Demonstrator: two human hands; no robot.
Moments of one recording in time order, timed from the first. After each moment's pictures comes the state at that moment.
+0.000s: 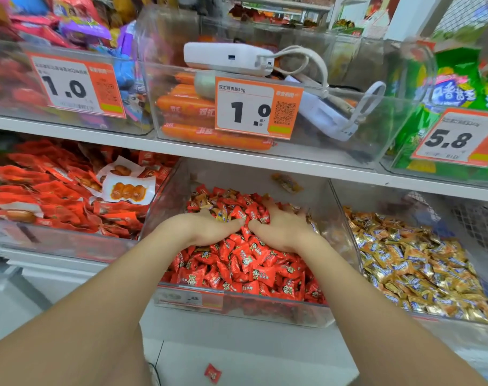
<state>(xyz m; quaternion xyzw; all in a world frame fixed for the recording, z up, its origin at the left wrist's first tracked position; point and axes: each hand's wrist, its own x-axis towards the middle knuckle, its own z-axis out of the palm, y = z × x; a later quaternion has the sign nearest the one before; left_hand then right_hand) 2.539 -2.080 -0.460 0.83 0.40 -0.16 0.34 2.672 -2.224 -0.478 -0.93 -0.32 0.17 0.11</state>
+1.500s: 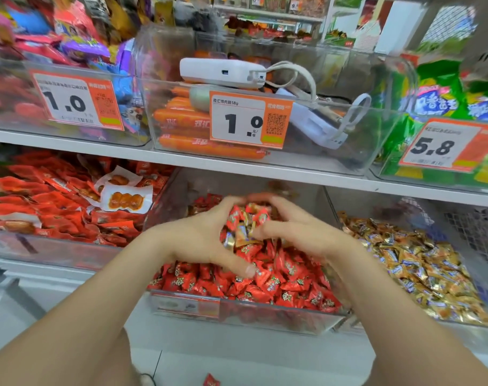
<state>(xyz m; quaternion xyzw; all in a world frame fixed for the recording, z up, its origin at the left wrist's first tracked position) 2.505 -2.093 -0.426 0.89 0.09 -0.06 0.44 2.654 -2.269 -0.426 -0.73 -0.42 0.31 0.44</state>
